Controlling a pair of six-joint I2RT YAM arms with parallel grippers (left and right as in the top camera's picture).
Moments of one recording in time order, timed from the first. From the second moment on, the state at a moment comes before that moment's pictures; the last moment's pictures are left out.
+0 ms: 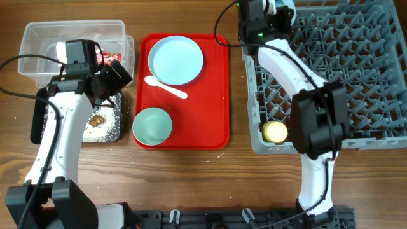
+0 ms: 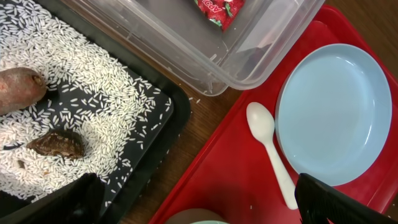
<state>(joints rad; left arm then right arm) 0.08 1.53 1.20 -0.77 0.01 -0.59 0.31 2.22 1.76 -0.20 1.10 -0.26</state>
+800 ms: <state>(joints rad) 0.08 1.53 1.20 -0.77 0.01 -0.59 0.41 2.22 1.76 -0.36 1.08 -0.40</state>
